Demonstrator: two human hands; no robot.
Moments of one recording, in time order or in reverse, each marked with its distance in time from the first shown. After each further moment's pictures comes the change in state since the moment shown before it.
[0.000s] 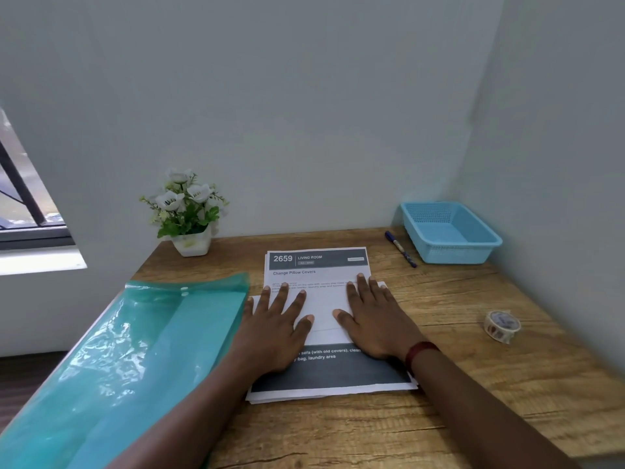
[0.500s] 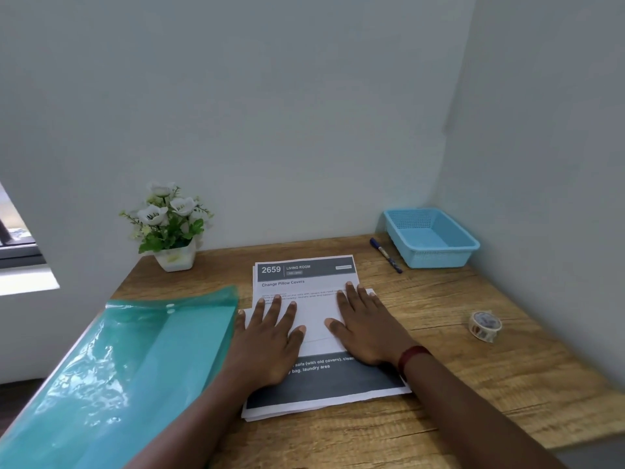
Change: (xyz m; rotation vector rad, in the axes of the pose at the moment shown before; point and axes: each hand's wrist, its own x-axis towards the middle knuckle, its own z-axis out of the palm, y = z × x) left_hand -0.001 0.000 -0.001 -0.029 -0.005 0.034; right_hand -0.003 -0.003 -0.003 -0.006 -0.018 0.014
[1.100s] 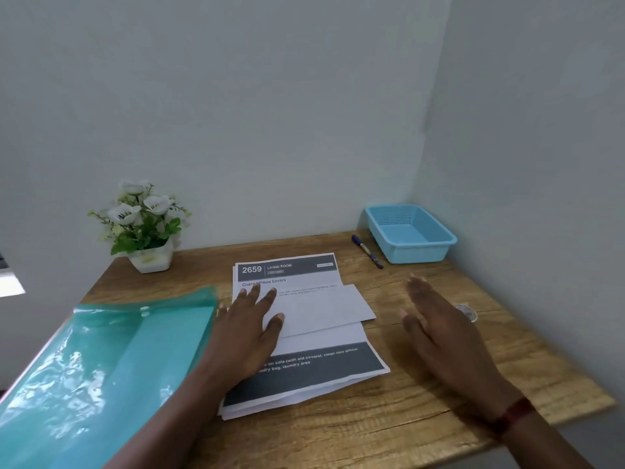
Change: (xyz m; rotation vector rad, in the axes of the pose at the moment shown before) left_hand -0.008 0.004 -0.022 -0.249 0.233 0.048; right_hand -0.105 0.062 -0.024 0.247 0.583 0.112
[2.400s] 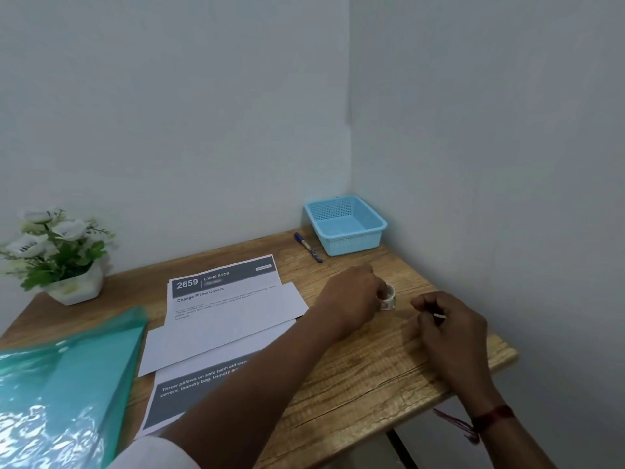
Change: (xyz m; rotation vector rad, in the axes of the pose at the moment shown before) left_hand 0.072 0.232 0.066 -0.027 -0.115 0.624; right_hand -0.048 0.073 -0.029 0.325 0.490 0.342
